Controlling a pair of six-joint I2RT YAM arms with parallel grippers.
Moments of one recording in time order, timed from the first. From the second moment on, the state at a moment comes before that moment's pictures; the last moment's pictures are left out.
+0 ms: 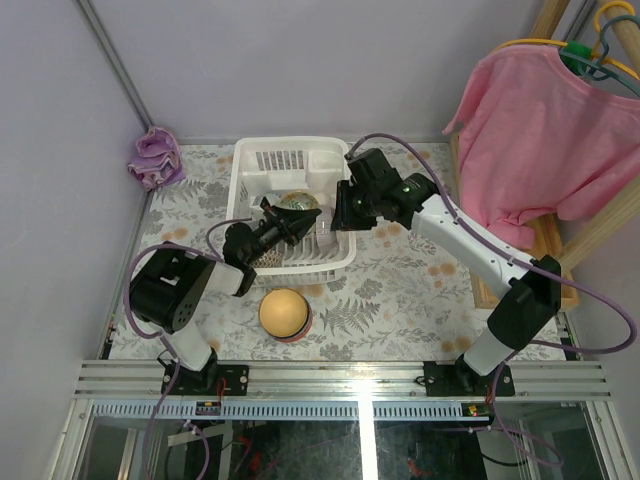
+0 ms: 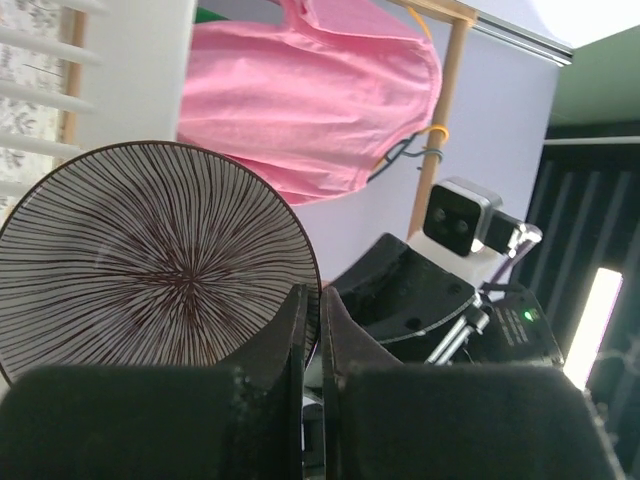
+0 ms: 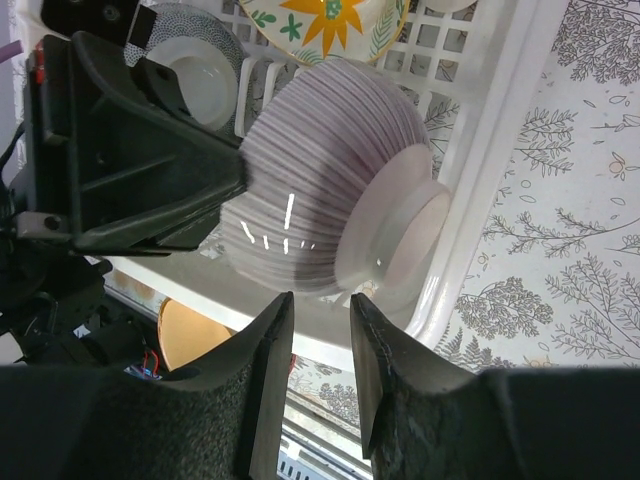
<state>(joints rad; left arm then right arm) -0.38 1.71 0.51 1.33 0.44 -1.99 0.71 1.62 1.56 -0.79 -0.09 0.60</state>
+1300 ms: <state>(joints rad) -0.30 1.62 0.50 1.03 0.55 -1.82 0.75 1.77 1.67 -0.85 -0.01 0.58</state>
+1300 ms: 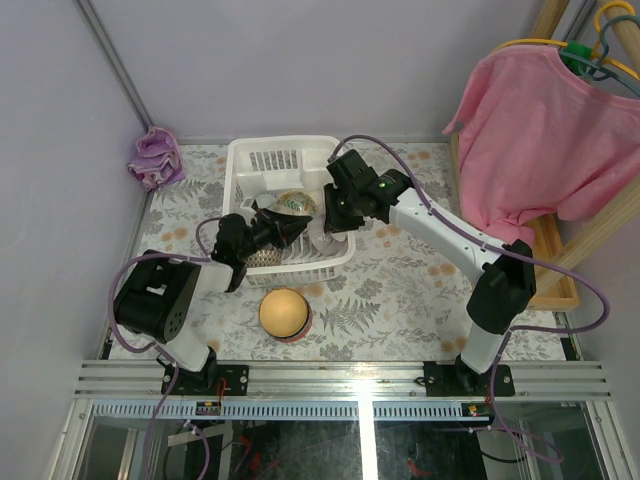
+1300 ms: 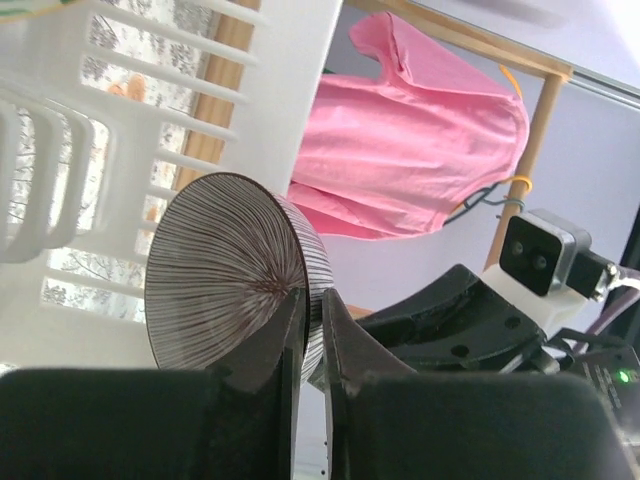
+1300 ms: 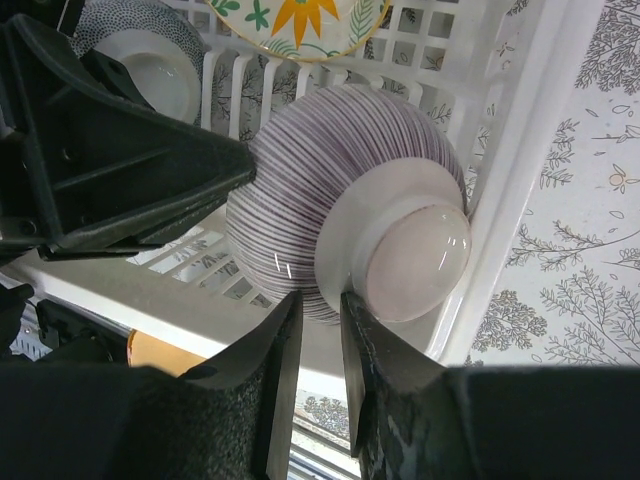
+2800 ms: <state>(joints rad) -0.25 1.40 0.80 0.13 0.50 -1.31 0.75 1.76 1.61 -0.85 -0.01 0.55</state>
